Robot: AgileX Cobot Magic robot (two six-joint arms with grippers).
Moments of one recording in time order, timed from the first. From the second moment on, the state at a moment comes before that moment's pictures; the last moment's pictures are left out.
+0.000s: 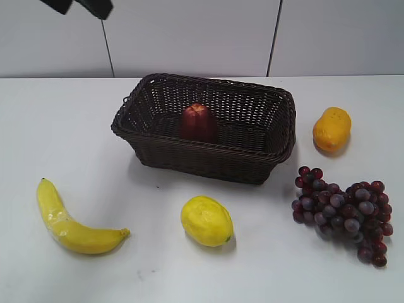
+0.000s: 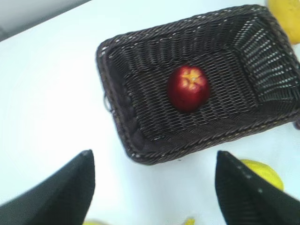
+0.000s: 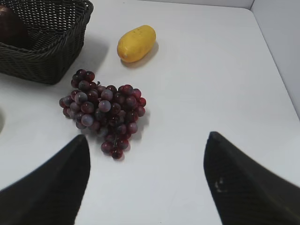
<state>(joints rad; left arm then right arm) -0.32 1.66 -1.75 -0.28 1.20 0.24 0.06 0.00 -0.50 0.00 1.04 -0.04</state>
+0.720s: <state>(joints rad) -0.07 0.96 -0.86 -0.18 1.19 0.19 0.06 0.00 -0.50 0.00 1.04 -0.04</state>
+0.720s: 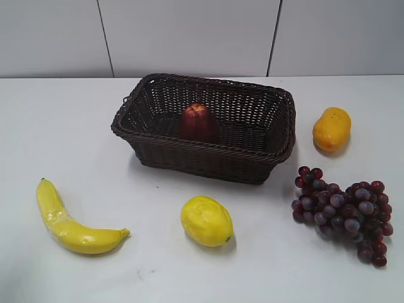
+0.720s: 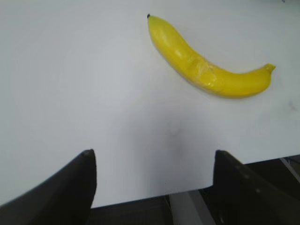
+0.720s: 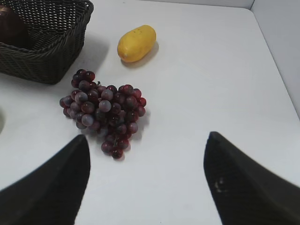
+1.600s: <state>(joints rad) -0.04 0.02 -0.51 -0.13 1.14 0.12 0.06 0.00 -0.50 0.00 1.04 -0.04</state>
